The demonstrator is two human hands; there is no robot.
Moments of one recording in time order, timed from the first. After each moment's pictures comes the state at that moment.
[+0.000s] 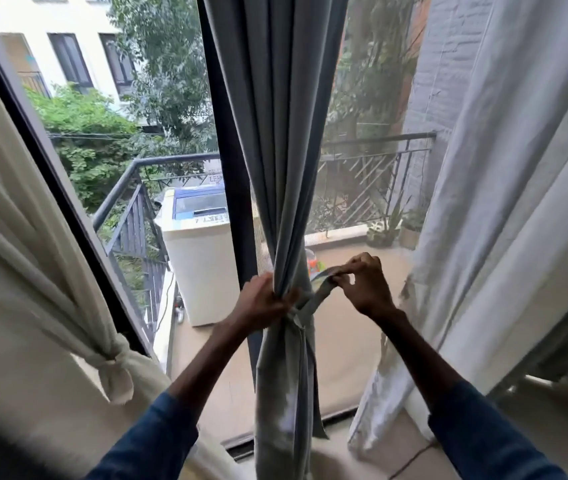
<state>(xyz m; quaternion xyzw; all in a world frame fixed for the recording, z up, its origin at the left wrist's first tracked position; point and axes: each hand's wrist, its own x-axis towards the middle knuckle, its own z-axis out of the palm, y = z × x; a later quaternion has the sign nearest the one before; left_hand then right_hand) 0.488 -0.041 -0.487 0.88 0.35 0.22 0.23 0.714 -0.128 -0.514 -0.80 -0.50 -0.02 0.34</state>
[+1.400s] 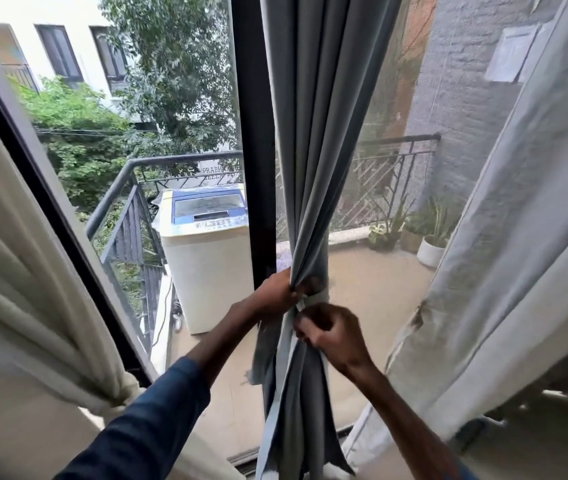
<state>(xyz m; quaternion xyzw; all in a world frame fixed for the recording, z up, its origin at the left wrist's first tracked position) 0.520 0.069 -0.495 0.89 0.29 0.11 0.32 0.601 -0.084 -0.532 -0.70 -0.45 0.16 0.53</state>
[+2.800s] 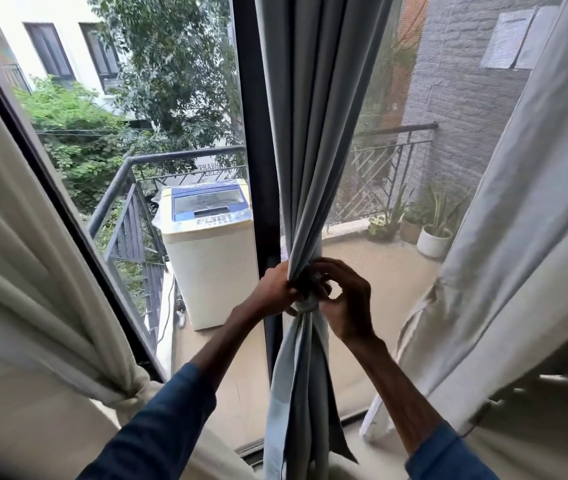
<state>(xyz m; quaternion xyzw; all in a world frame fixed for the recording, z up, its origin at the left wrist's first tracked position) 0.499 0.058 -0.494 0.84 0.30 0.16 0.42 0.607 -0.070 -0.506 -0.60 -0.55 -0.14 0.56</state>
